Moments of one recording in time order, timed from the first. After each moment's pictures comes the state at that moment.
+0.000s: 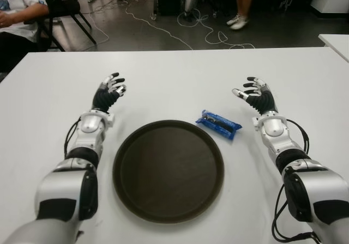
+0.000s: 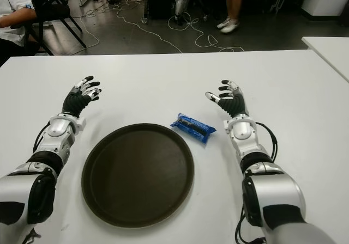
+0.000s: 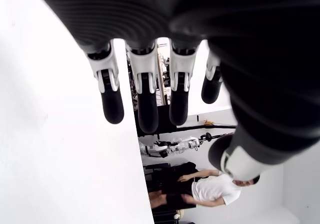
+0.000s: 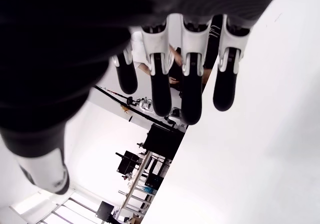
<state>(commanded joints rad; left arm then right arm) -0.77 0.18 0.18 1.30 0.01 -0.43 -0.11 -0.78 -0.19 -0.06 1.34 -0.21 -0.45 -0.20</state>
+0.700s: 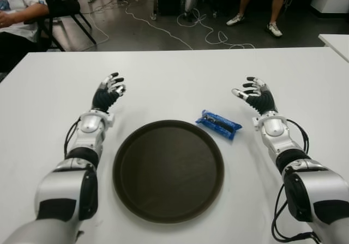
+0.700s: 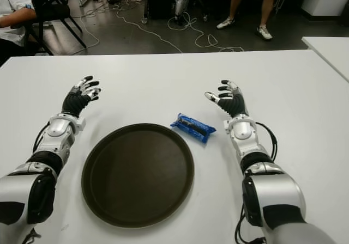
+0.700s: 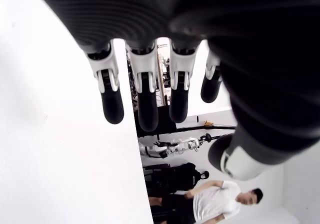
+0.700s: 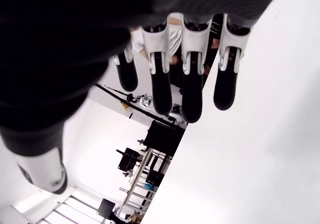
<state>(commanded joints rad) -0.77 0.18 0.18 1.30 0.02 -0.42 -0.10 -0.78 -0.19 -0.06 1.34 -0.21 -0.46 -0.19</state>
